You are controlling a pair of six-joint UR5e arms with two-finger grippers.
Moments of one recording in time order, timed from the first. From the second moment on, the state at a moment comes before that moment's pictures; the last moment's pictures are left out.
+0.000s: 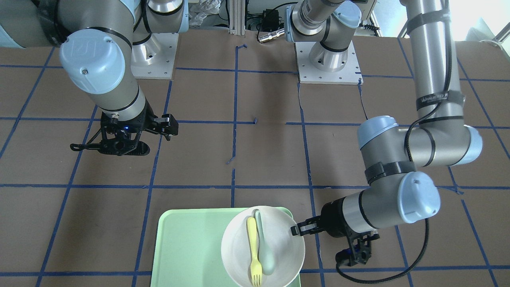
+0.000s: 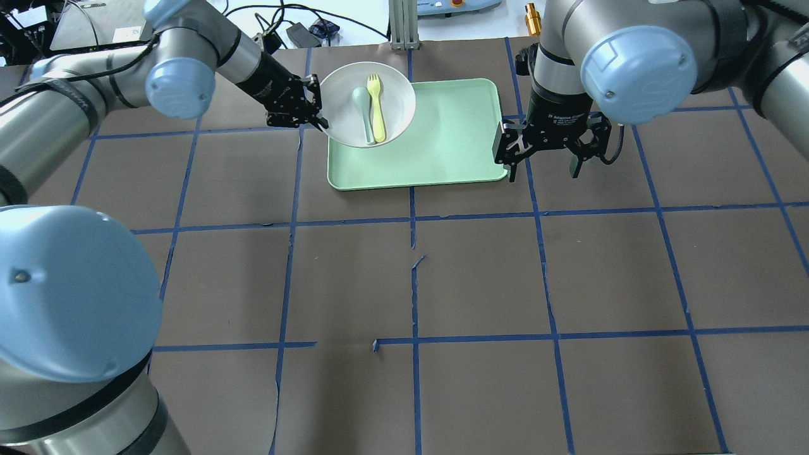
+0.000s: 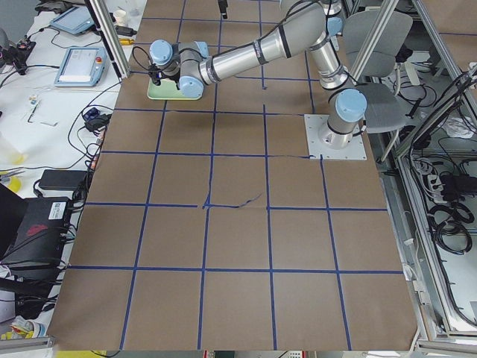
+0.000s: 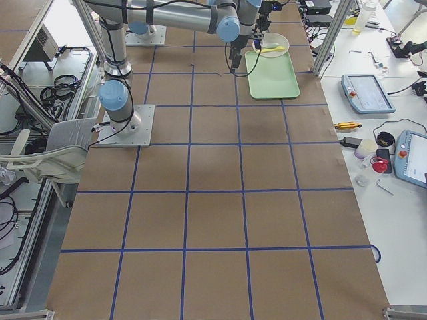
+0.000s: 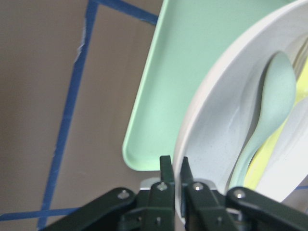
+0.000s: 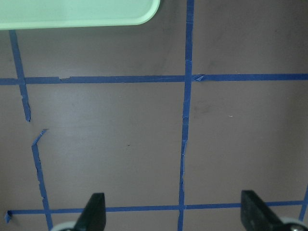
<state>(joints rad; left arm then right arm) -1.52 -2.23 -1.36 -1.16 1.04 -0.25 1.66 -1.36 1.57 -1.61 -1.59 0.09</state>
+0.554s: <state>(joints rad) -1.59 -2.36 -1.31 -1.07 1.00 -0.29 1.66 -1.36 1.57 -1.61 -1.59 0.09</state>
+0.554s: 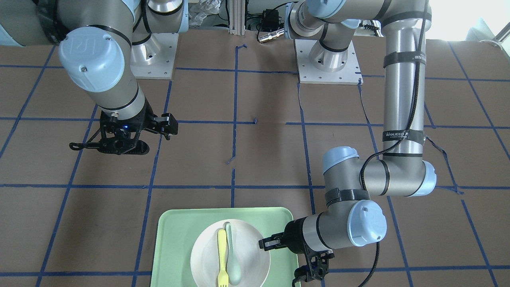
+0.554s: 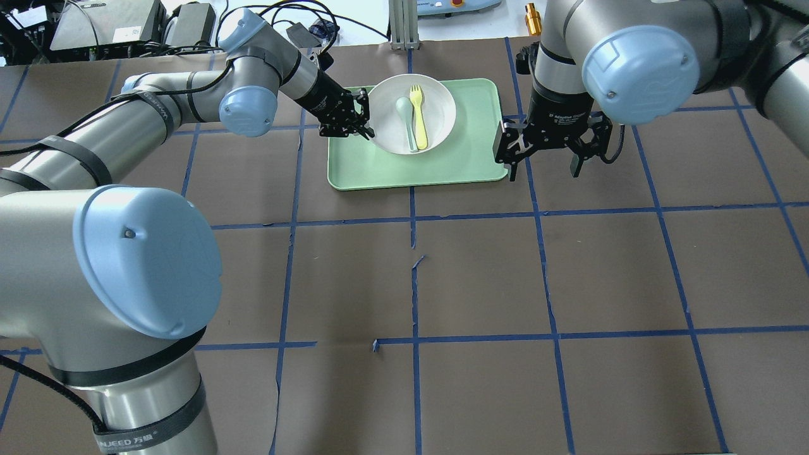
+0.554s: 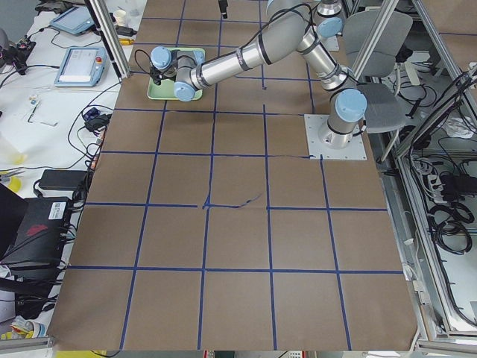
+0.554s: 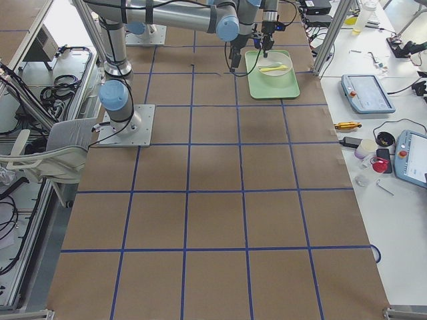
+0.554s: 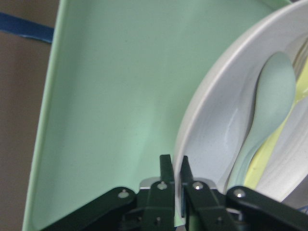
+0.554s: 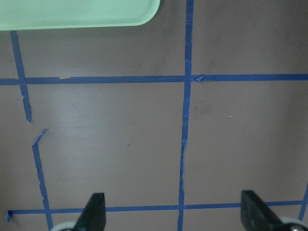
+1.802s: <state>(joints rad) -1.60 -2.20 -1.33 -1.16 1.22 -0.19 1.66 -1.26 1.51 -1.89 -1.55 0.09</state>
